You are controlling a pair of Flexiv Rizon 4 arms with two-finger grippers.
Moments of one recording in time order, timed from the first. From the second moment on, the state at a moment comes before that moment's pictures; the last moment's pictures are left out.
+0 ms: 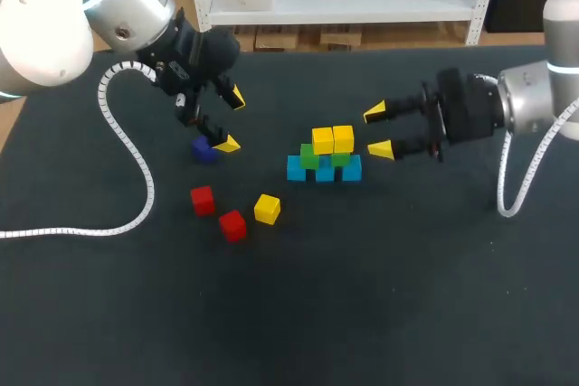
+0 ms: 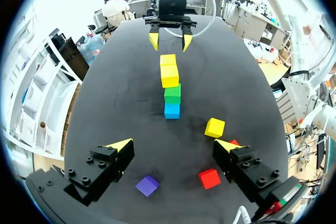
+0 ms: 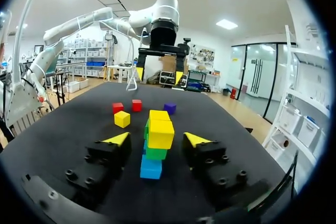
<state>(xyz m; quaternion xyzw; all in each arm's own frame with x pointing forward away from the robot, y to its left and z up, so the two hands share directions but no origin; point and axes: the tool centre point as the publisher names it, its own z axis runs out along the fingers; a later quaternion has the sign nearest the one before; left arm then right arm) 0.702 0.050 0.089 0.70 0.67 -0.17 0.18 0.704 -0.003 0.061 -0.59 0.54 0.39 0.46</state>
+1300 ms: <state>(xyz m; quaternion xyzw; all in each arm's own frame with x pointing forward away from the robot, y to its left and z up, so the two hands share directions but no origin) 0.702 0.050 0.089 0.70 0.67 -0.17 0.18 0.706 0.015 0.050 -0.58 0.54 0.41 0.45</state>
